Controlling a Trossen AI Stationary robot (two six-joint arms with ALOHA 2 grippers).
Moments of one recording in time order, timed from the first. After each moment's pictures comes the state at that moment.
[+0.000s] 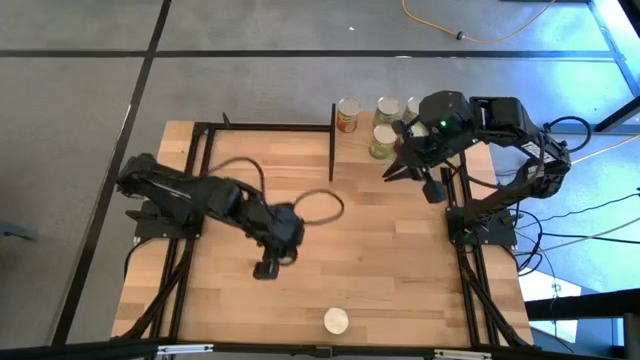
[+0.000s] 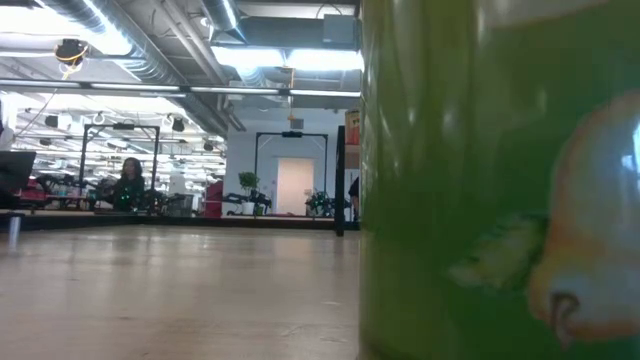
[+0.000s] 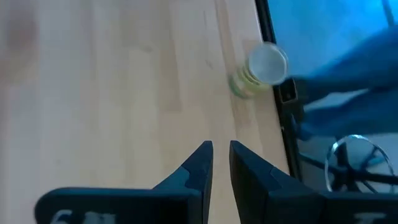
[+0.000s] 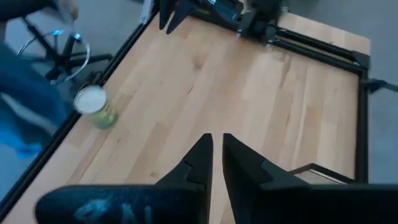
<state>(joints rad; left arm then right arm) -0.32 1.58 1.70 -1.04 0.07 -0.28 -0.11 1.46 2.05 -1.35 -0.32 -0.38</state>
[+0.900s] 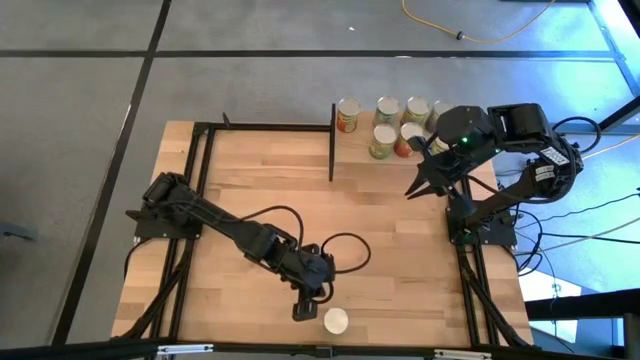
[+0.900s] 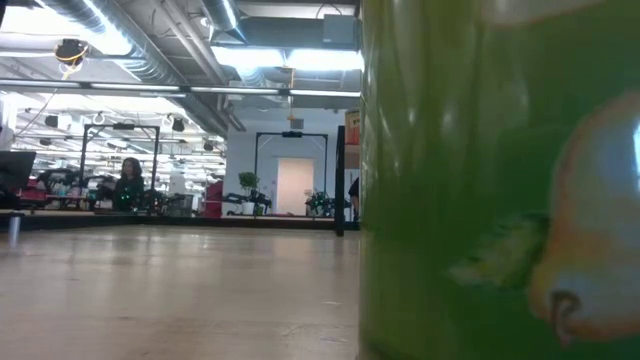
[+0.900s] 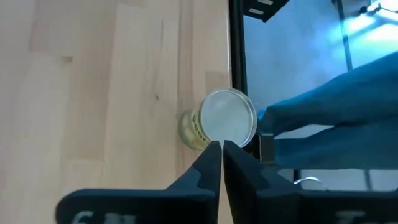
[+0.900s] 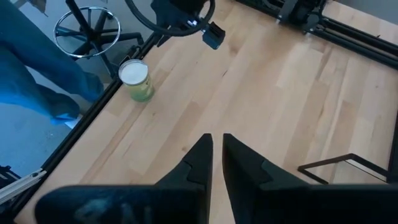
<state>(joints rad) -0.44 1.86 1.70 -0.66 0.06 -0.58 0.01 1.39 2.04 -1.50 -0.32 -0.40</state>
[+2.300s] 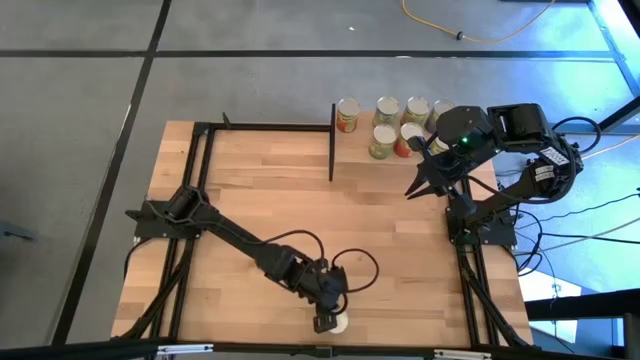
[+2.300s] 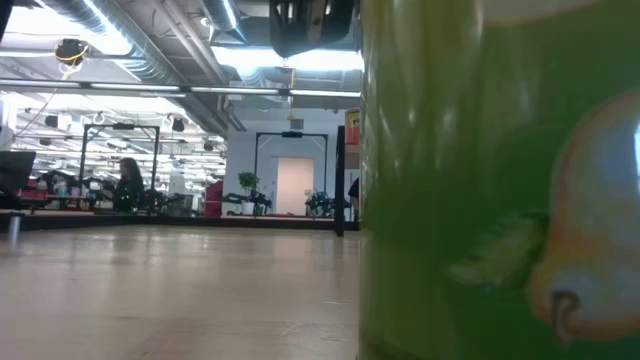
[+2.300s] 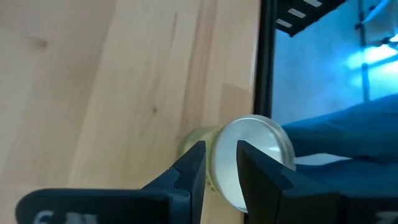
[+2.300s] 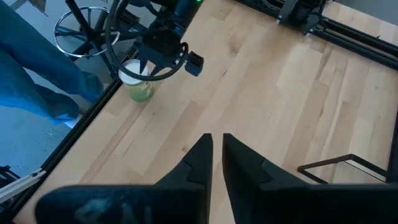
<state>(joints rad) -0.47 2.04 1.70 -0.48 -0.03 -0.73 0.01 1.39 2.04 -1.50 -0.32 -0.40</state>
